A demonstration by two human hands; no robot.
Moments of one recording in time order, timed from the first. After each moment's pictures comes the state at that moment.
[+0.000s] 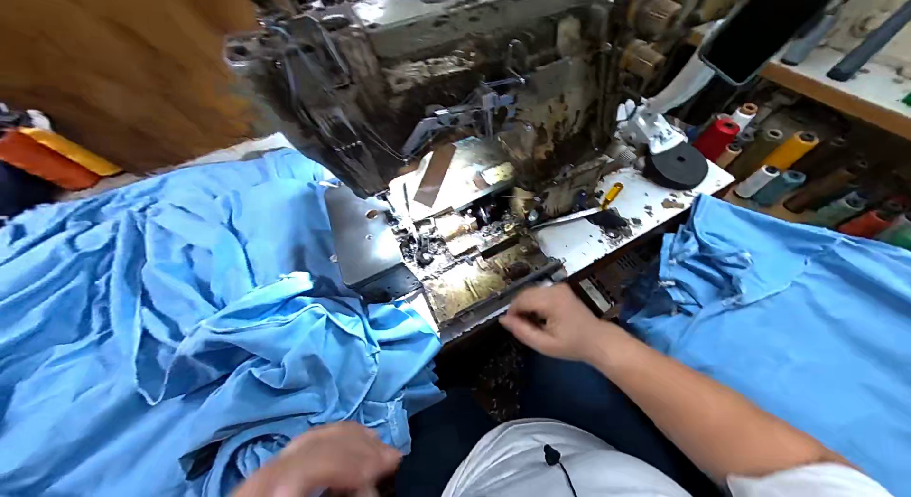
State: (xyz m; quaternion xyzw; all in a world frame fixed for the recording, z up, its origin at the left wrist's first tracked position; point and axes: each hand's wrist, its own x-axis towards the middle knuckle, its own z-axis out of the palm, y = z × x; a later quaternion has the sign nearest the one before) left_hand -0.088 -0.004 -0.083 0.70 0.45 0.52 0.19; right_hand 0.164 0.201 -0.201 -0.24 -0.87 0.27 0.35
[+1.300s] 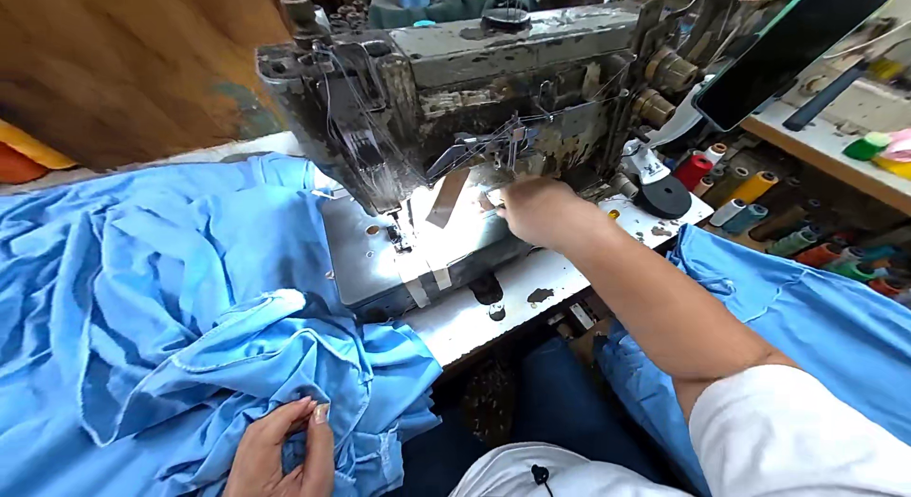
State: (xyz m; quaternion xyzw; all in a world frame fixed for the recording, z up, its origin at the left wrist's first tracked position) left_hand -0.167 0.018 -0.226 0.60 0.63 0.48 -0.11; right_hand 0.096 0.293 -0.040 -0.50 -0.86 0.07 -0.07
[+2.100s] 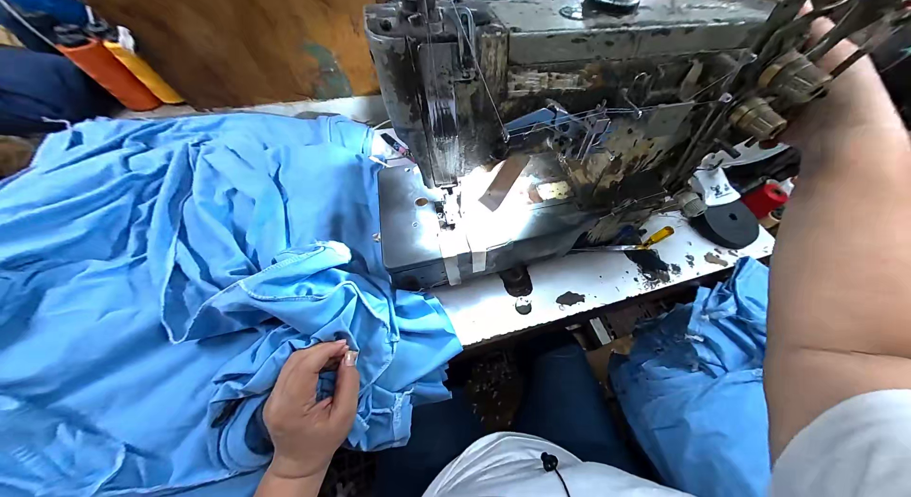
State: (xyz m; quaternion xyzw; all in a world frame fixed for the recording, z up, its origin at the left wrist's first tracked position) left_hand -0.162 0.024 -0.226 0.58 0.66 0.46 -0.15; right_hand 0.194 0.358 0.051 -0.54 -0.54 0.42 0.49
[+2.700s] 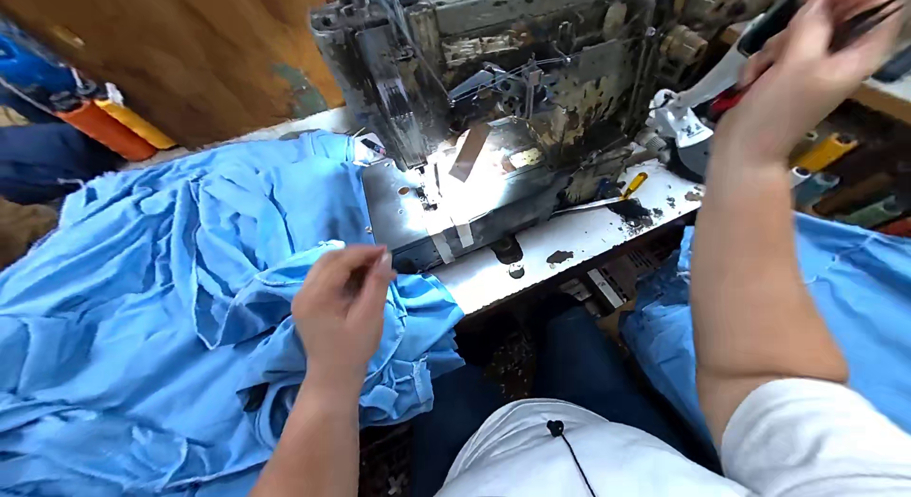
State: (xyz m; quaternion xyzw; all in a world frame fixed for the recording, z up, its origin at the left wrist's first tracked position) left_hand -0.127 0.087 -0.115 0.61 0.61 0.51 0.03; right_hand 0.246 0.342 -0.039 -0.34 -0.53 0.14 0.77
